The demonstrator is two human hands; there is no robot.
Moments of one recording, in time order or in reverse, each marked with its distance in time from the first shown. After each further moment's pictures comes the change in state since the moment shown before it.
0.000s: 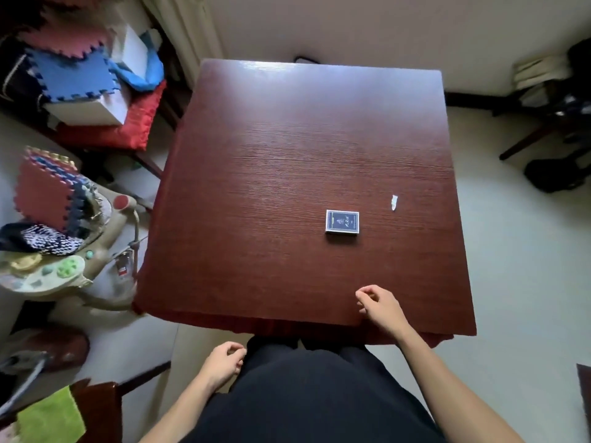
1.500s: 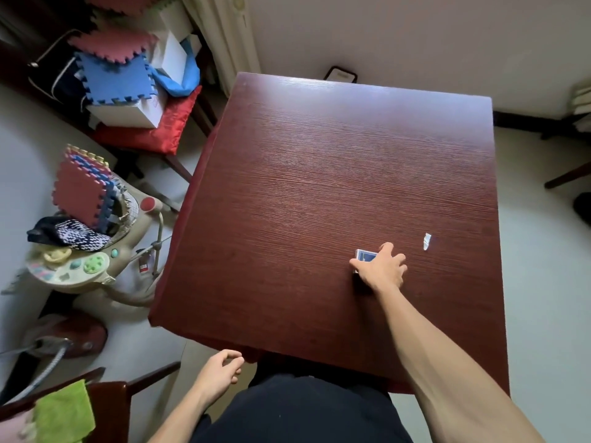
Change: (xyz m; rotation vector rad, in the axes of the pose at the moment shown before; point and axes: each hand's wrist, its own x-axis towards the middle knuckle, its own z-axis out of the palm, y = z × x) left_hand 0.003 0.041 -0.042 -0.100 0.065 -0.036; right_hand 0.121 -0.150 0.021 -0.361 0.271 0.106
